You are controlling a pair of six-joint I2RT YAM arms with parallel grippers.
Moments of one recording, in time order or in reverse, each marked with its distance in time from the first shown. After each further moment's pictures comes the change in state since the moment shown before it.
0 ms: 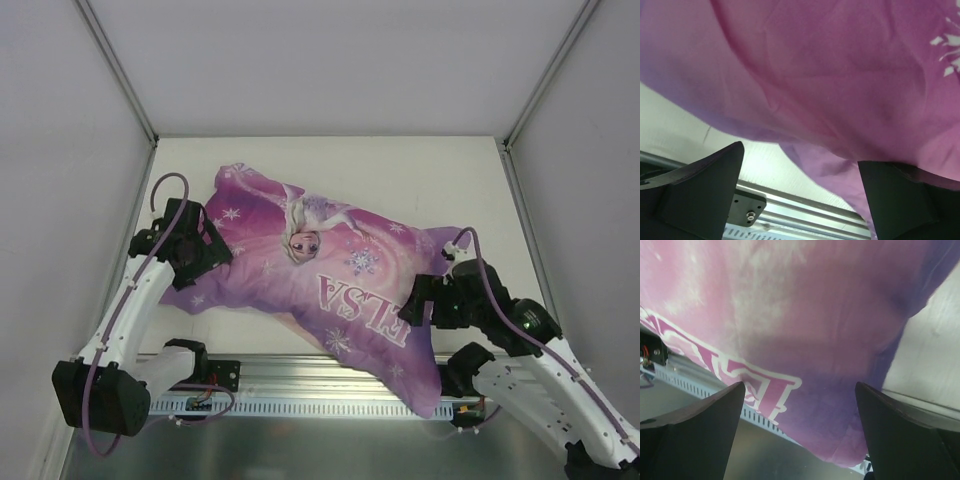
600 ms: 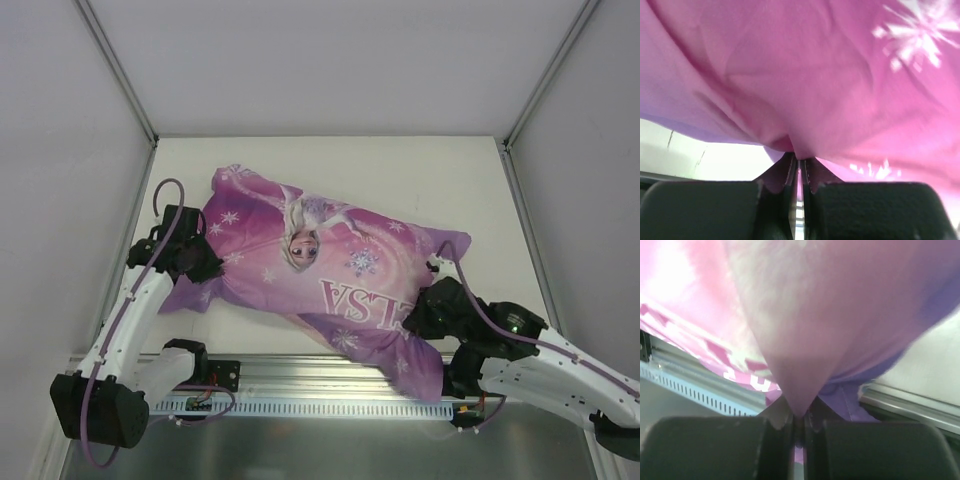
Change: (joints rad) left arm 0.000 -0.050 -0.112 0.106 0.126 -0.047; right arm 0.438 -0.004 -0.142 0.085 0.239 0.309
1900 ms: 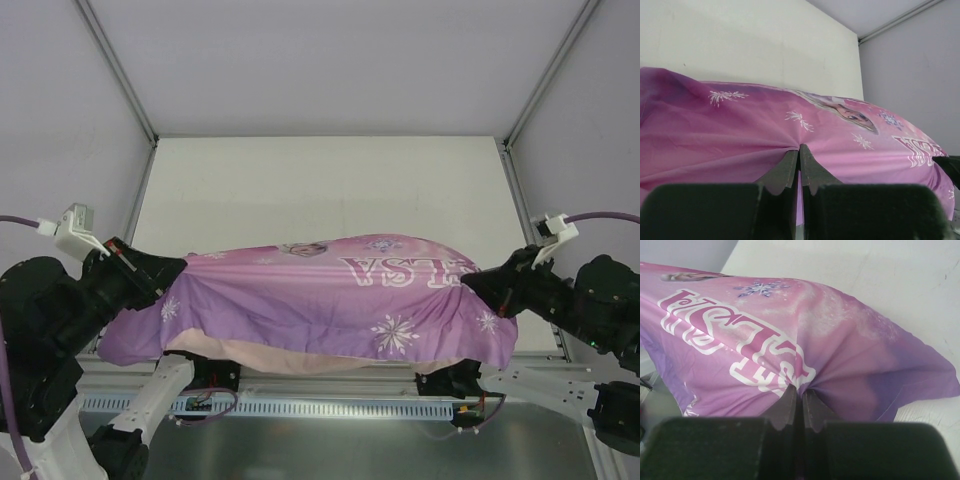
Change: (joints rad) left arm -0.002 -0.285 0.922 -0.497 0.197 0.037; right arm 0.003 0.077 0.922 -0.334 0.145 -0.363
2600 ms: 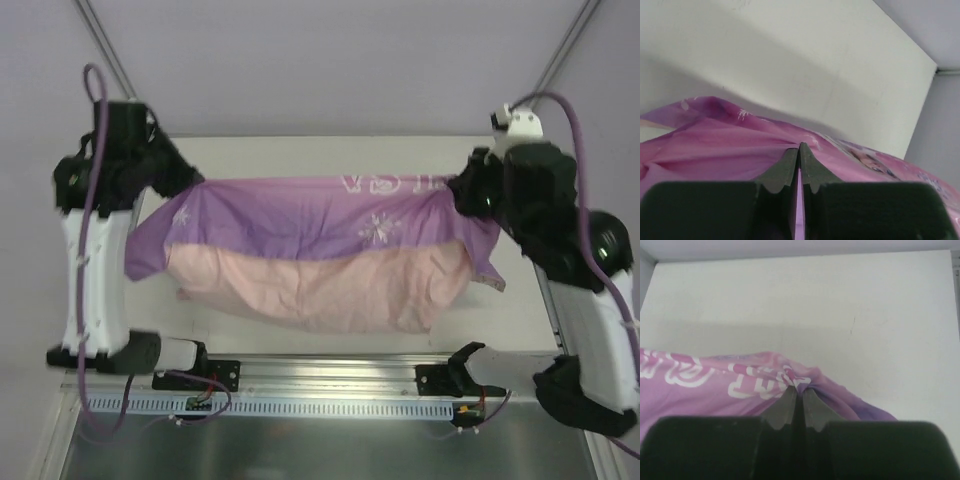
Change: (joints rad) left arm 0.016 0.560 0.247 0.011 -0.154 -0.019; right arm -0.333 0.465 0.341 0.106 0.104 -0.211
